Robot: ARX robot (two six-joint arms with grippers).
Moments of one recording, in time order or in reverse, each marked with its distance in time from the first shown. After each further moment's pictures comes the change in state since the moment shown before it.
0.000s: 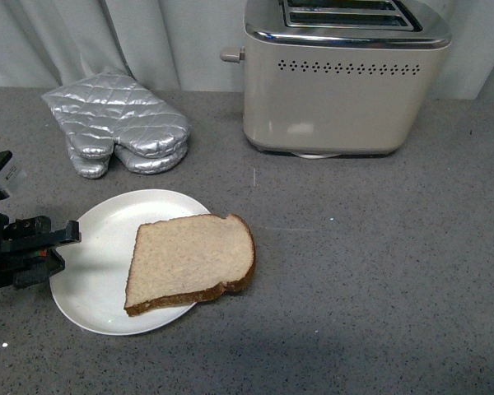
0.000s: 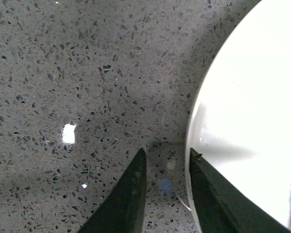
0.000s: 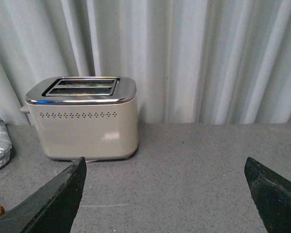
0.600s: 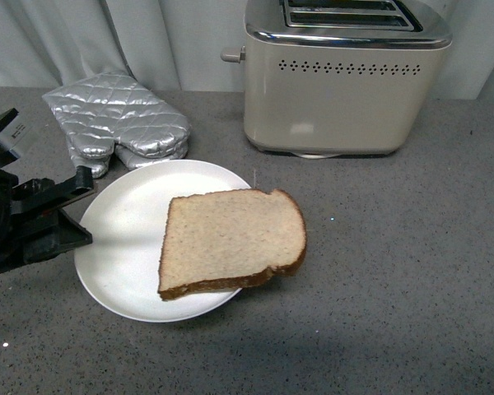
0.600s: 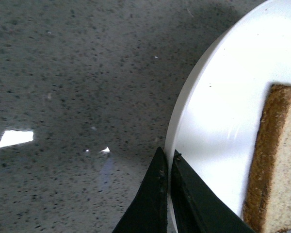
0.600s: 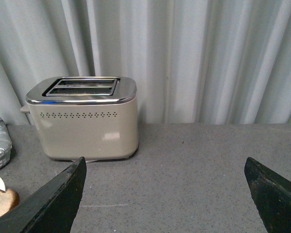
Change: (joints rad) left arm -0.097 -0.176 -0.016 -0.066 0.180 -0.193; right arm 0.000 0.000 0.000 0.000 0.000 0.000
